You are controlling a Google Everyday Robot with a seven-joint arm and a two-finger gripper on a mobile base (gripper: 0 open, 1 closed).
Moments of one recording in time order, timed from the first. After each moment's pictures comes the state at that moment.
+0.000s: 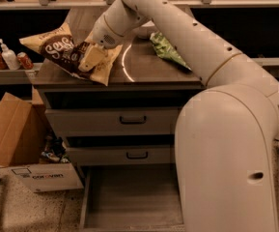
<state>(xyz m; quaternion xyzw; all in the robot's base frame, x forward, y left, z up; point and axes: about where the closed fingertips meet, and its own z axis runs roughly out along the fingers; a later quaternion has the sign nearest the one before) 0.713 0.153 0.864 -0.68 0.63 0.22 0.32</state>
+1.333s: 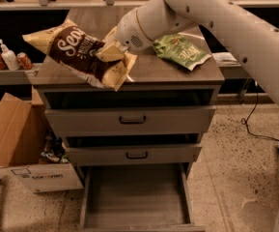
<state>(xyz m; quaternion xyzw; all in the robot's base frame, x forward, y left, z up) 0.634 0.089 0.923 -0.63 0.63 0.24 0.40</state>
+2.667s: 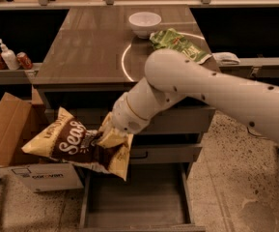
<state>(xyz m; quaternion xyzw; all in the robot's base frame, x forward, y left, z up) 0.467 0.091 0.766 -0.69 0.62 0.28 0.24</state>
